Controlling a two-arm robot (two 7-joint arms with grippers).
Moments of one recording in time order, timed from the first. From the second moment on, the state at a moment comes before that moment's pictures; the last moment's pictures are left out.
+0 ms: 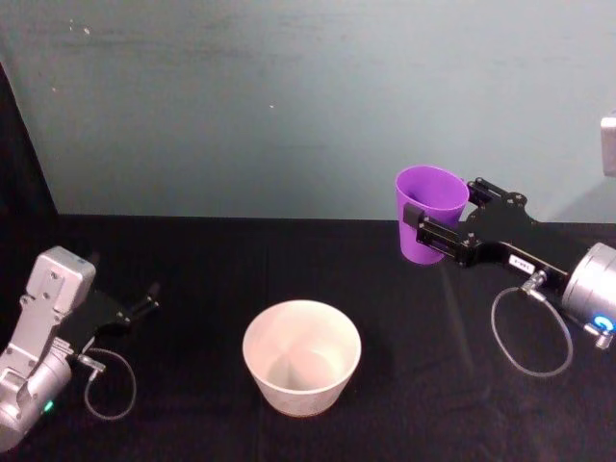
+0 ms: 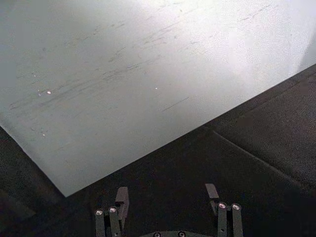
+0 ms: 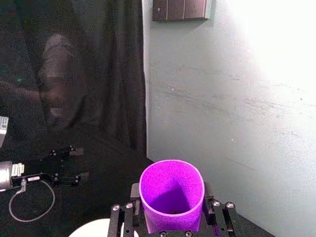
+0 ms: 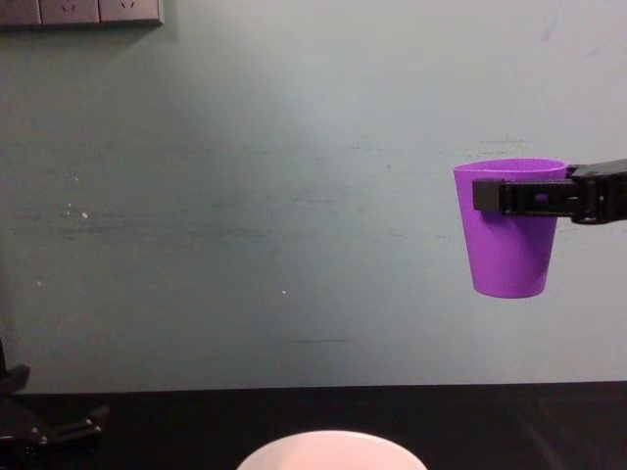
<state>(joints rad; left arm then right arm) -0.20 0.60 0.45 -1.41 -0.25 -0.12 0.03 0.24 0.60 -0.27 -1.81 0.53 0.24 0.42</state>
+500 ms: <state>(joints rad) -0.20 0.60 0.45 -1.41 -0.25 -0.12 0.03 0.24 0.60 -0.27 -1.81 0.53 0.24 0.42</state>
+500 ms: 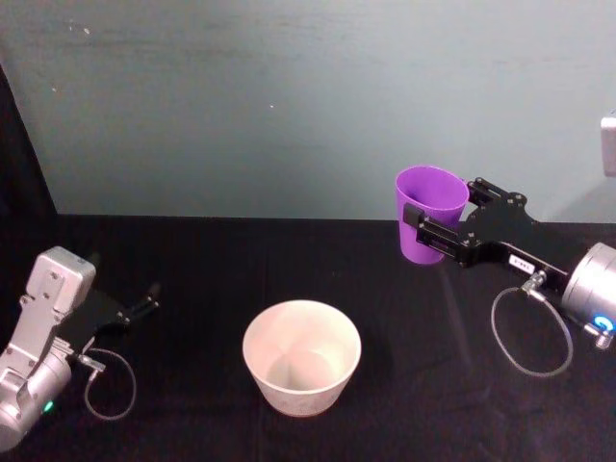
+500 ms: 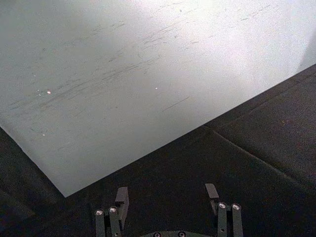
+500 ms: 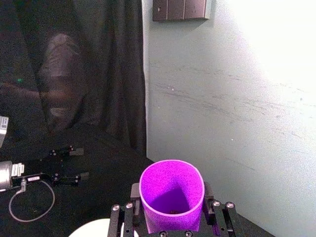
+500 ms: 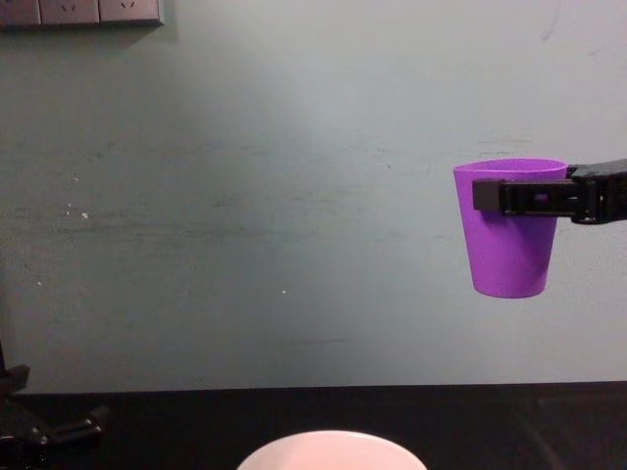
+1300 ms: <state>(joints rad) -0.20 0.60 0.45 -1.41 -0.25 -0.12 0.03 0.24 0.60 -0.27 -1.81 0.53 0.24 0.42</state>
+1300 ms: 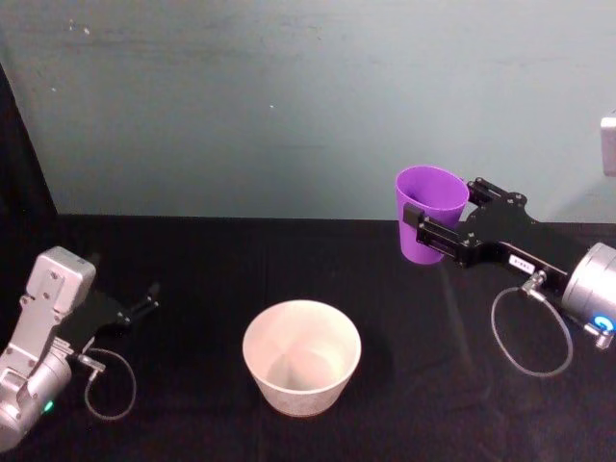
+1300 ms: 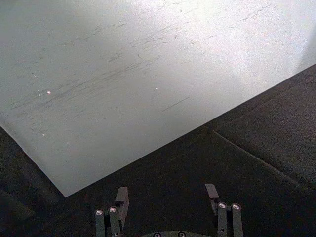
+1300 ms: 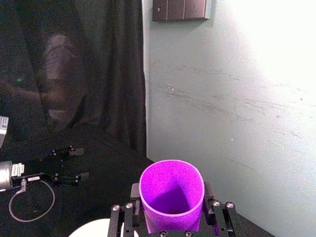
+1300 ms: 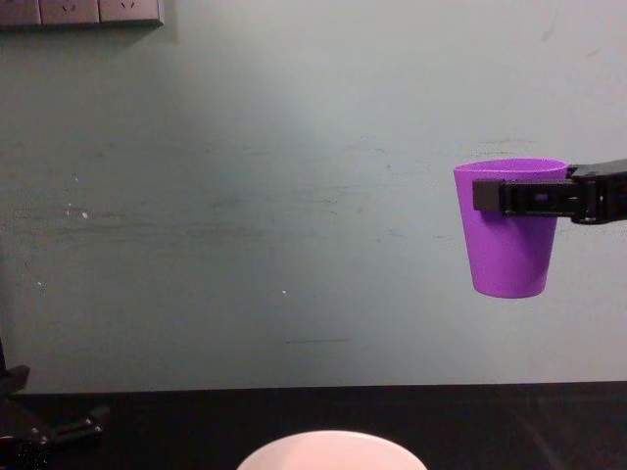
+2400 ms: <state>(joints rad) -0.20 0.60 0.45 -1.41 -0.25 -0.12 0.03 0.24 0.60 -0.27 -1.81 0.53 0.24 0.42</state>
